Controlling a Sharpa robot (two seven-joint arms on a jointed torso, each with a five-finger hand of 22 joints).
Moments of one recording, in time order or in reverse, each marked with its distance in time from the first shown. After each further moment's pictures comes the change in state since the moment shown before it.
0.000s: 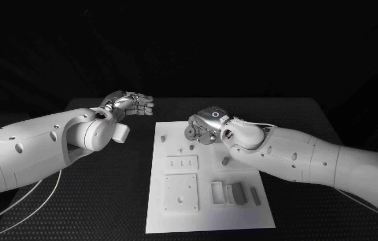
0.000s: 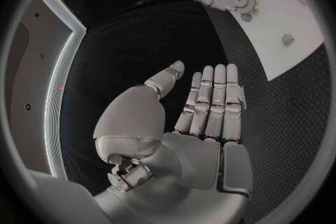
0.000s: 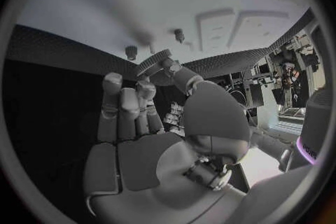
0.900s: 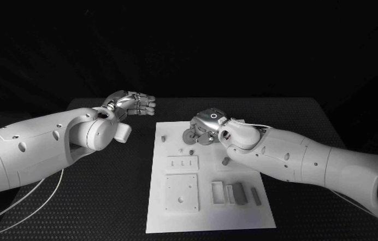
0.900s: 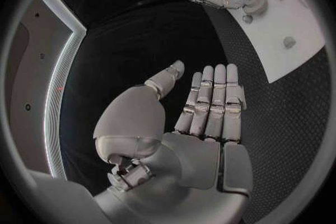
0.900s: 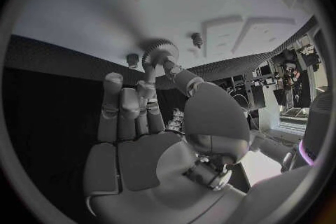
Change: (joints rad) left arm 0.000 0.002 0.000 0.001 0.000 0.001 -0.002; left_hand 0.000 0.000 0.000 0.000 0.000 0.000 0.000 -0.004 -0.001 0.000 0.000 0.000 0.001 0.000 0.000 -0.004 0.003 0.000 0.000 0.000 0.000 0.001; right arm -0.012 0.055 -0.002 -0.085 0.005 0.001 0.020; right_hand 0.003 -0.006 0.002 0.008 0.000 0.183 -0.002 -0.008 0.001 -0.011 -0.006 -0.004 -0.002 -0.008 -0.005 0.000 -0.009 0.000 0.000 0.000 0.000 0.000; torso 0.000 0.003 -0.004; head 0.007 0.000
